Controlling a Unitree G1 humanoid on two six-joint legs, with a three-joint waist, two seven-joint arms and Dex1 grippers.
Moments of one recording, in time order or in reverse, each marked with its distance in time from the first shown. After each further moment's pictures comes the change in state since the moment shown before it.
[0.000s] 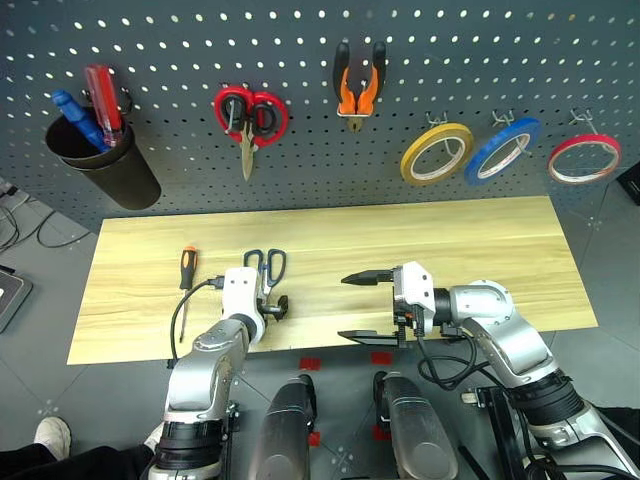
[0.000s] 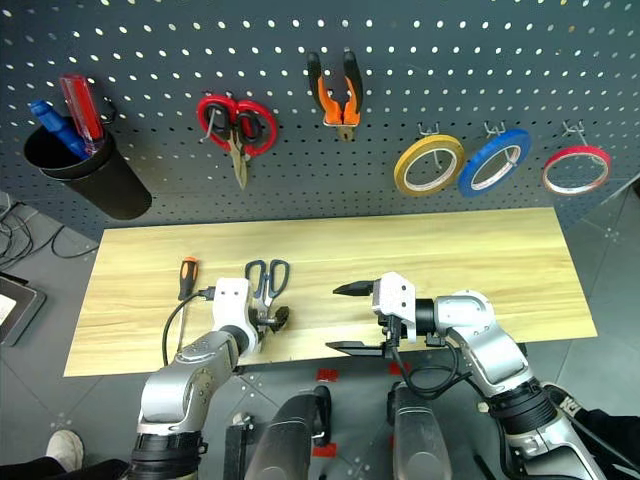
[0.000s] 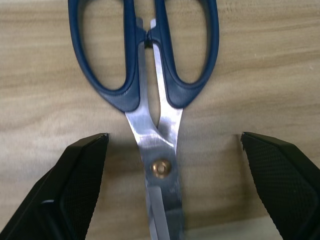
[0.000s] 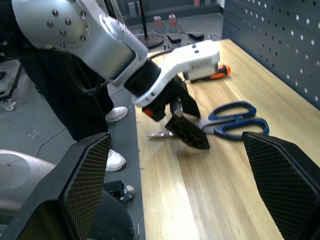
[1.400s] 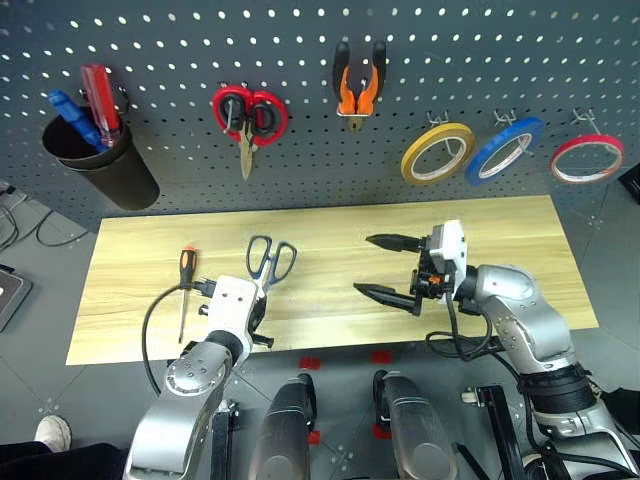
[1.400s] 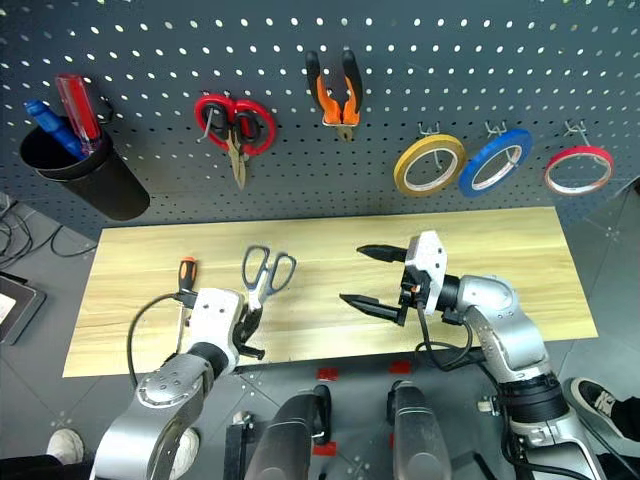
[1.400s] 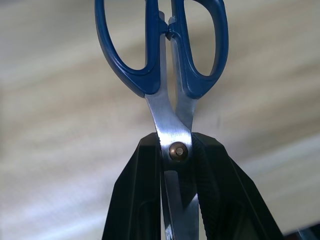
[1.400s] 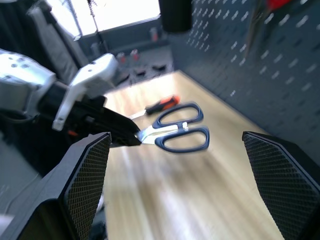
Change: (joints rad) left arm 0.289 0.123 -0.108 -0.516 0.117 -0.094 -0.007; right arm -0.024 0.016 -0.212 -0.089 0.210 0.160 -0.101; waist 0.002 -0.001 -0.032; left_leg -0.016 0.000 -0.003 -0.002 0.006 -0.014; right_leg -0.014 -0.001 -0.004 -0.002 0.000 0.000
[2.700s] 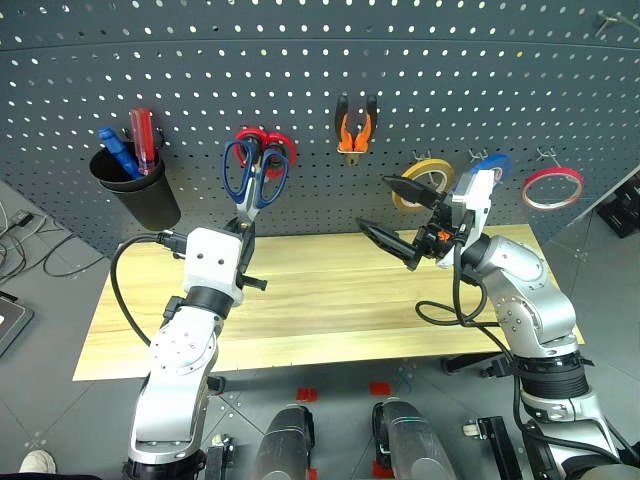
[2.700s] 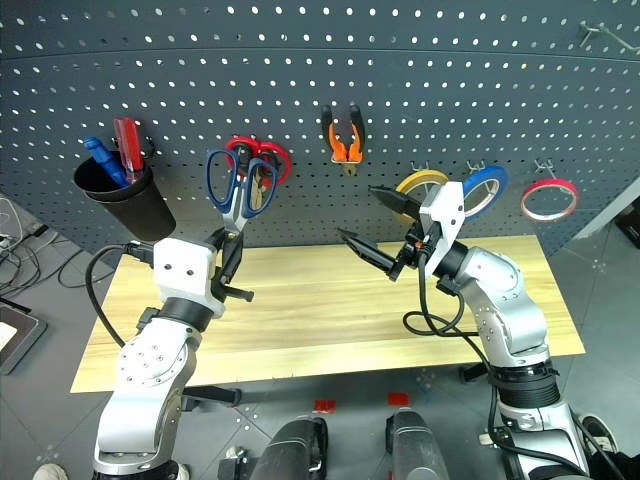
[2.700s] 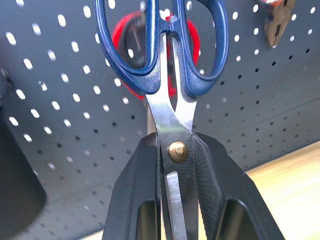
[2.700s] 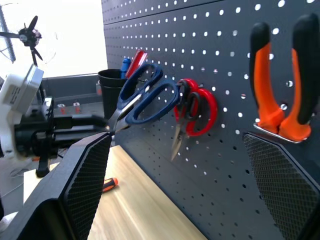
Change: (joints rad) left arm -0.163 -0.045 0.083 0.127 0.062 -0.353 -0.045; right arm -0.091 0.079 -0.057 -0.012 0.020 -0.006 -0.216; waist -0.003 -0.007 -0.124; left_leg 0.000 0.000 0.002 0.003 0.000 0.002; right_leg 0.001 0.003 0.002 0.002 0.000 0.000
